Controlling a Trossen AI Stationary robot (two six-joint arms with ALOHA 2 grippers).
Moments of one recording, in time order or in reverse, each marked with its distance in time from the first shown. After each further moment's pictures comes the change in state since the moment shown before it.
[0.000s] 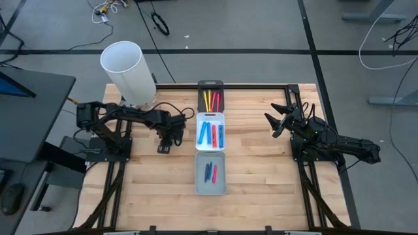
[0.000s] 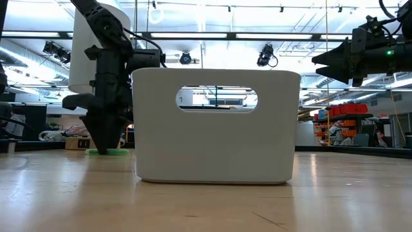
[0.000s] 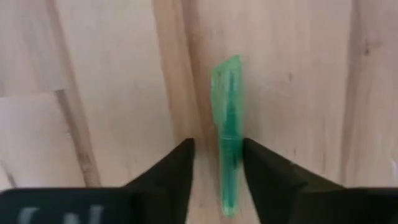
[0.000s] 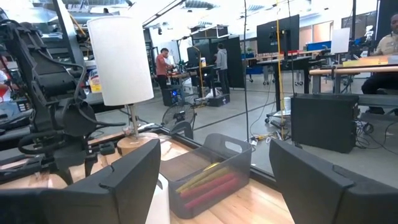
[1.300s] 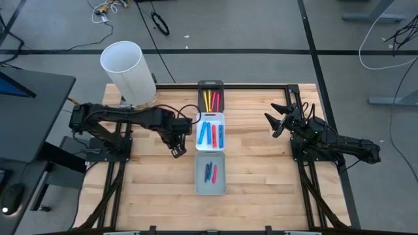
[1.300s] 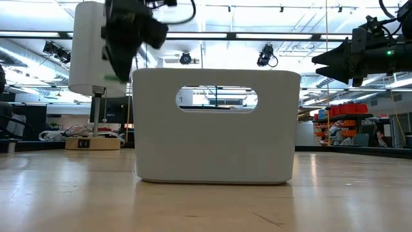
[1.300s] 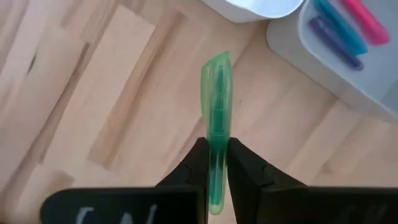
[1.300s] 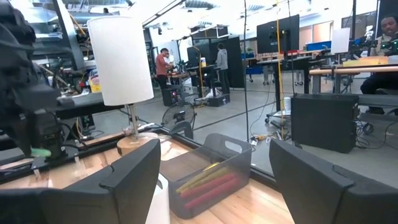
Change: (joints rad) left arm -0.229 -0.088 0.483 -0.461 -0.047 -0.898; right arm 0.000 0.000 0.000 0.000 0.000 0.000
